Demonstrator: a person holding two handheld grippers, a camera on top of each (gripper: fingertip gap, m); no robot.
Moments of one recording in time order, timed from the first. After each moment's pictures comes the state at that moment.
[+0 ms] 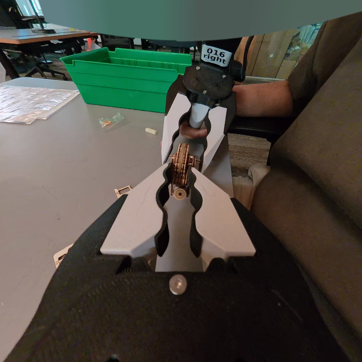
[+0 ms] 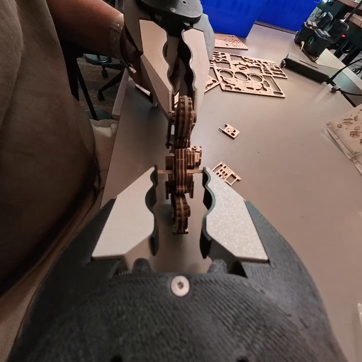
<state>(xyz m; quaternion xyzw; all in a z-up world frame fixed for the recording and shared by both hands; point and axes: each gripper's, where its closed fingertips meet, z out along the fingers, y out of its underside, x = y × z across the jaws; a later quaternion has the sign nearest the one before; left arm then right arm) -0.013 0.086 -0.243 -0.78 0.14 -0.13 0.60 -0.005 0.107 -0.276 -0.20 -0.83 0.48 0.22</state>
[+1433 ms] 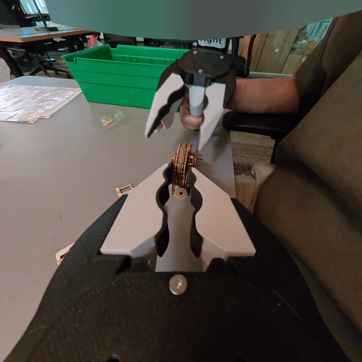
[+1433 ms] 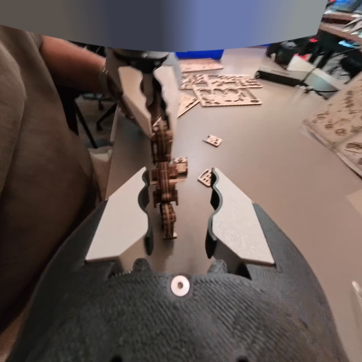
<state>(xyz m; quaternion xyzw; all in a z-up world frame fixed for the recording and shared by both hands) -0.013 0.088 -0.245 -0.78 0.14 -0.12 0.60 -0.014 0.123 -0.248 -0.26 -0.78 0.53 0.23</state>
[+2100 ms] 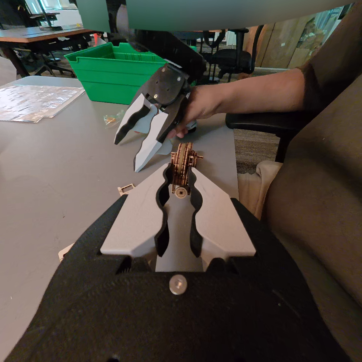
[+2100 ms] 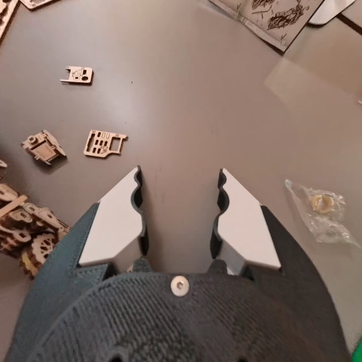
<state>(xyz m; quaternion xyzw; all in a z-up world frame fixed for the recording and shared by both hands) -0.014 0.089 -0.247 -0.78 0.14 -0.11 0.59 -0.083 0.209 -0.318 -0.52 -0.74 0.31 0.28</state>
